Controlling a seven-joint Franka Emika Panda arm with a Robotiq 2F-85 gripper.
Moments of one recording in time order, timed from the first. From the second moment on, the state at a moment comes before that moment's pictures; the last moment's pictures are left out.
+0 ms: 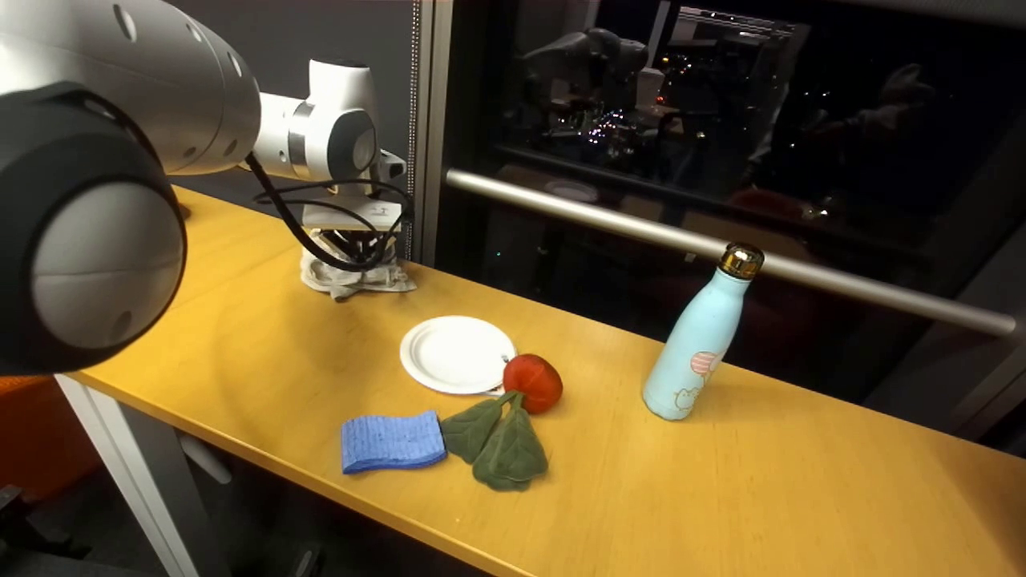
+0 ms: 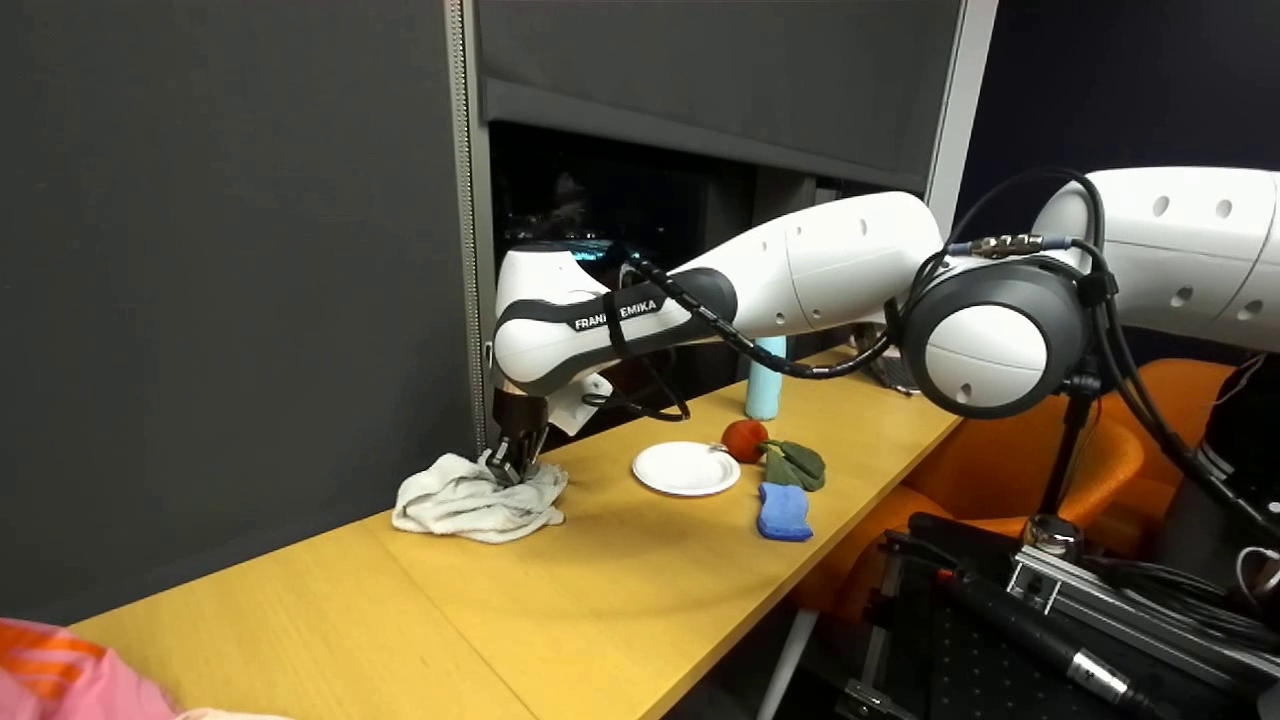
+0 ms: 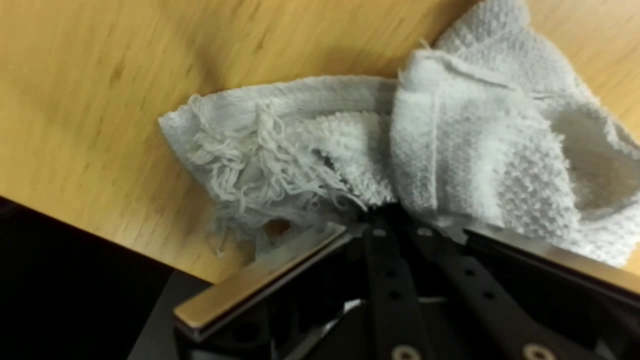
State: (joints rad) arm 0.06 1.47 0.00 -0.45 -0.02 2.10 -0.26
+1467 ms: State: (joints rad) arm 0.14 1.43 -0.01 -0.45 -0.08 1.54 -0.22
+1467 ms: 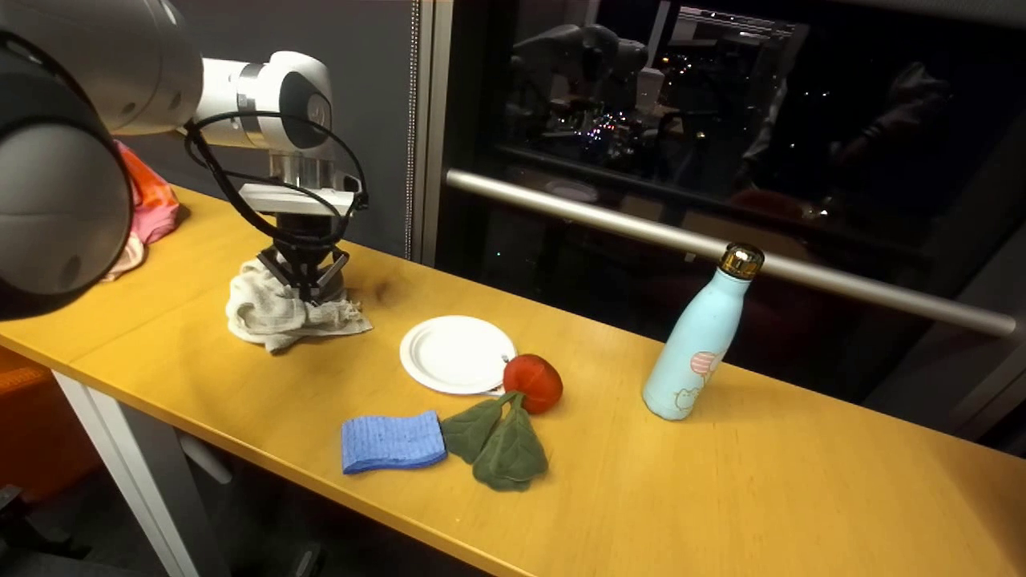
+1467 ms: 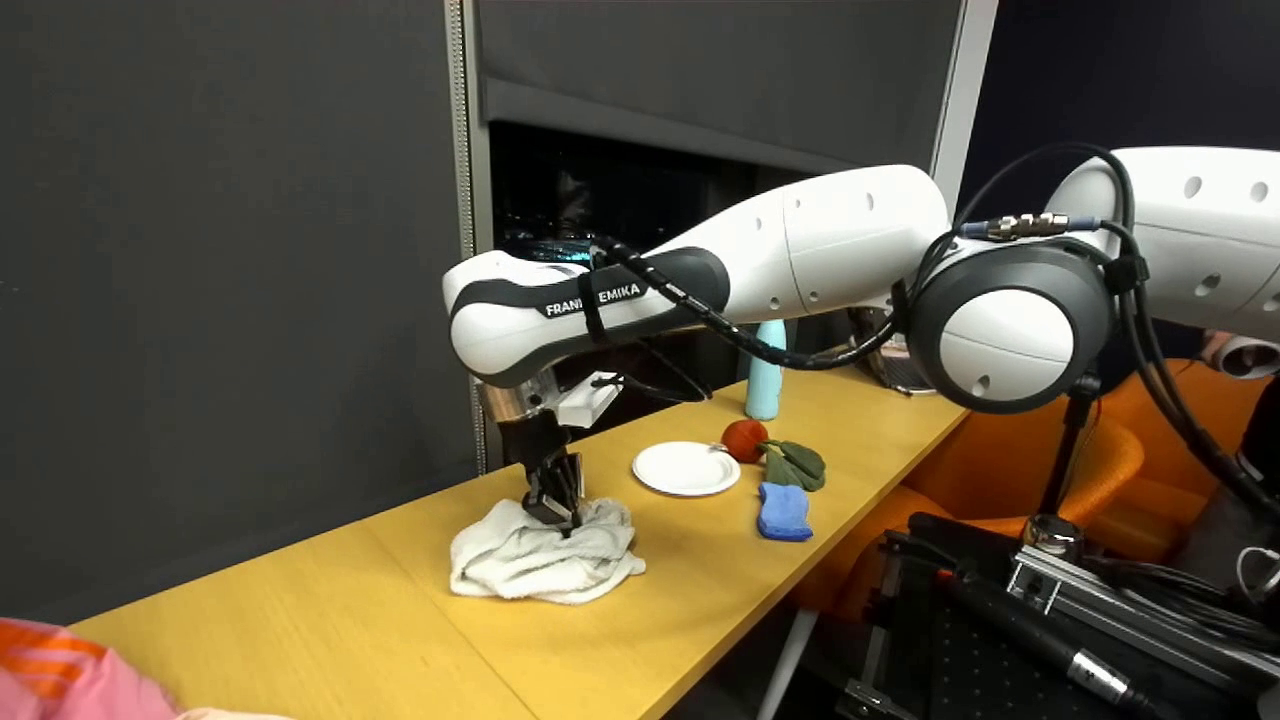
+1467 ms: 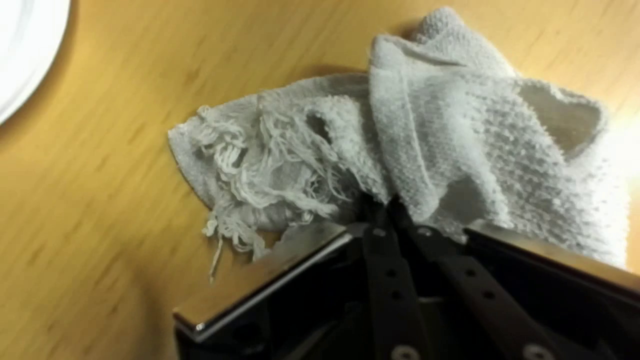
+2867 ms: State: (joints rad) arm 0.23 1.49 -0.19 -0.43 -0.32 1.67 0.38
